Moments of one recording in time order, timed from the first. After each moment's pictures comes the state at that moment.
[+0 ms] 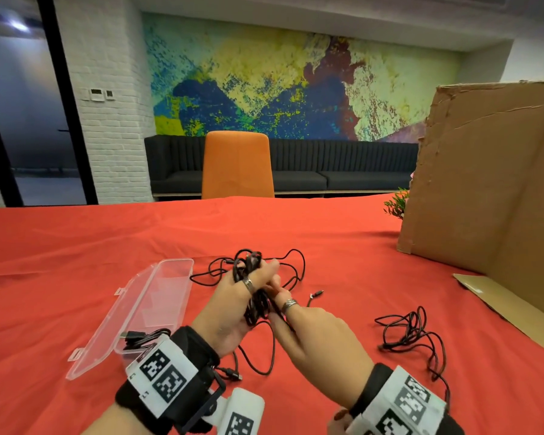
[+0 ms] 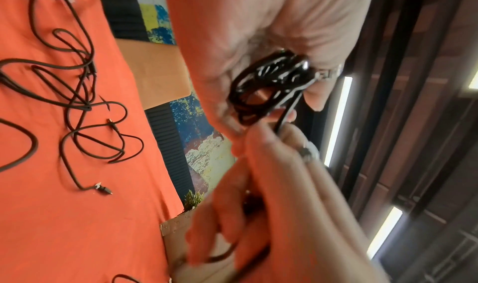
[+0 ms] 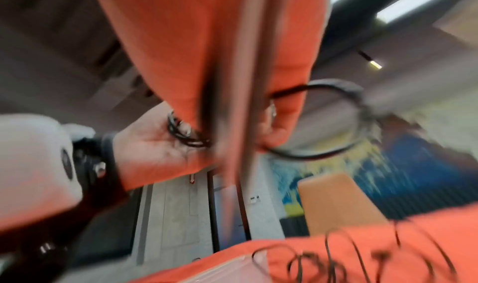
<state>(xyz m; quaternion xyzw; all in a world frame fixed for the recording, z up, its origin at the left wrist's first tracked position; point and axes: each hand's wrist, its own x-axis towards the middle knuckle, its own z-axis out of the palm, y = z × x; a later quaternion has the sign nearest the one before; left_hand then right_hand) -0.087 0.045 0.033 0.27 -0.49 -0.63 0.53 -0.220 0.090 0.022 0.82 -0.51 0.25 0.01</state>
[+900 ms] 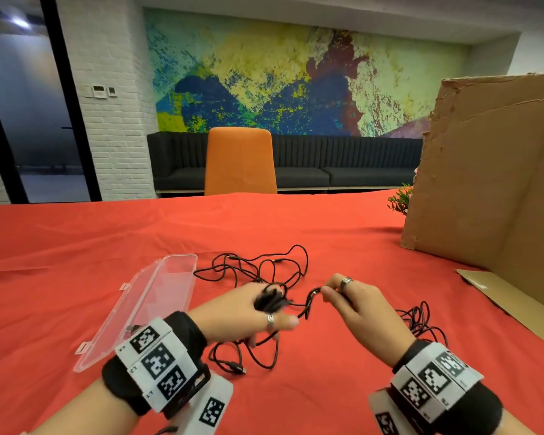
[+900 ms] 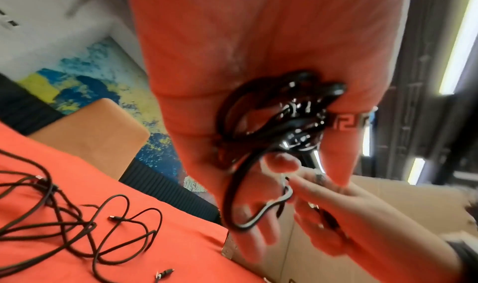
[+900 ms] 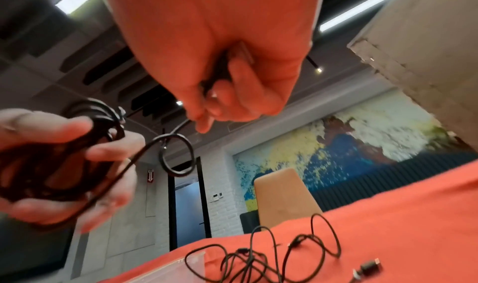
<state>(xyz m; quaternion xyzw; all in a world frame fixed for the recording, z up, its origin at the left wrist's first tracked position) -0.068 0.043 0.033 0.41 -0.79 -0.41 0.22 -0.286 0.049 0.003 0.76 -0.54 0.35 -0.06</state>
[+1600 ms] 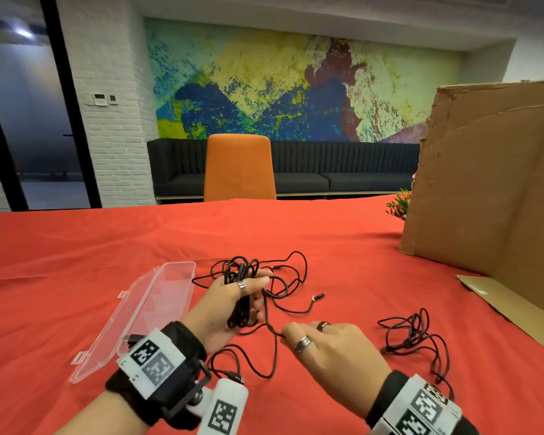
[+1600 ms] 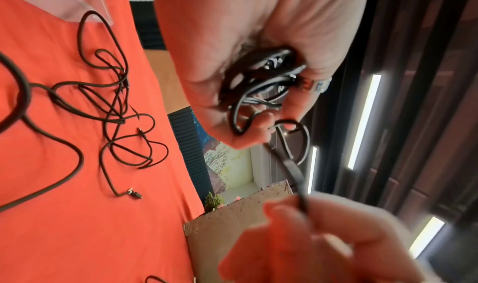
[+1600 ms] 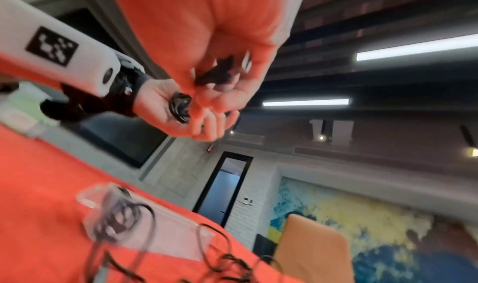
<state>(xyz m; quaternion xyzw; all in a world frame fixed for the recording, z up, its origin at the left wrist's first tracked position) -0.072 0.030 0.024 0.34 -0.46 -0.64 0.51 -0.248 0.082 -0.004 0.86 -0.36 0.24 0.28</state>
